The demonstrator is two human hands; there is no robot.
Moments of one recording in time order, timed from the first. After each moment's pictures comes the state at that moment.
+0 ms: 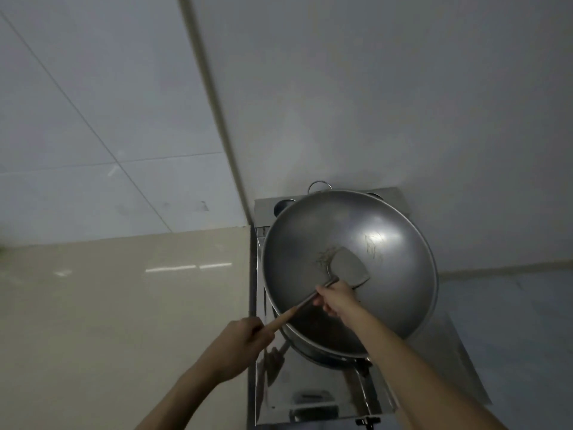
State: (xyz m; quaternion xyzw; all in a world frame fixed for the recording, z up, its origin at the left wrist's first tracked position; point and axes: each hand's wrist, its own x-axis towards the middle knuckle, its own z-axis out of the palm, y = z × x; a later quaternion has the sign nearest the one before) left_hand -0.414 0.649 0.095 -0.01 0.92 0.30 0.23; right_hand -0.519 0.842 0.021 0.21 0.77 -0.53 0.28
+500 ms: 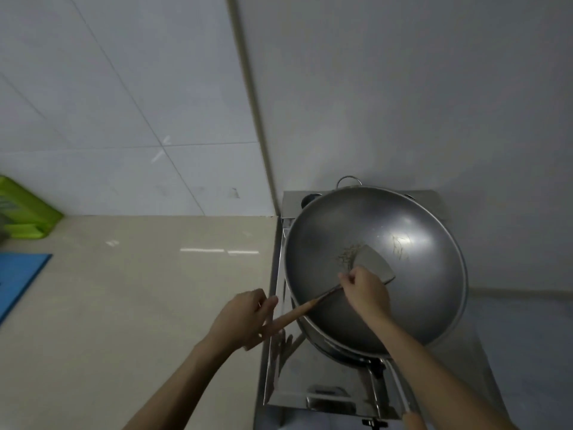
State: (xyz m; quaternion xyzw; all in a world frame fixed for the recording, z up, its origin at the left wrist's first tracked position) left_hand -0.420 0.645 0.084 -0.07 0.97 0.21 0.13; right_hand -0.523 0.864 0.024 0.01 0.95 -0.30 0.12
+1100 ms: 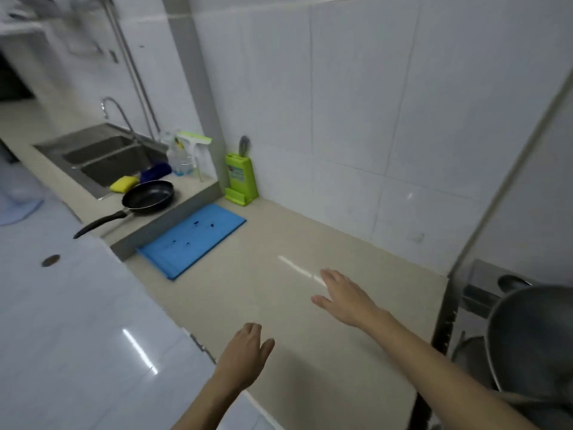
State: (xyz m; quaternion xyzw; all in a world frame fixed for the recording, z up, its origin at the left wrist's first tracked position) left_hand -0.172 0.430 0.073 -0.39 0.90 0.21 0.06; right_hand -0.394 0.522 0.117 -0.52 0.83 -0.11 0.19
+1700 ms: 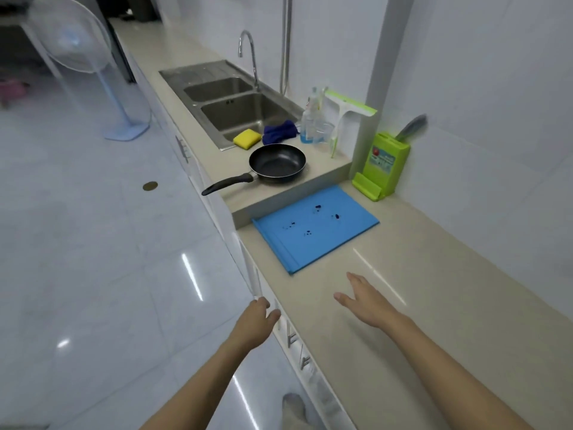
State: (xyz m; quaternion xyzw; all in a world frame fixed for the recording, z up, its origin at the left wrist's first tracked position) left_hand 0.009 0.137 0.030 -0.58 0.72 0.38 0.01; right_hand -0.238 0.194 0.039 -0.54 0.76 -0.10 0.33
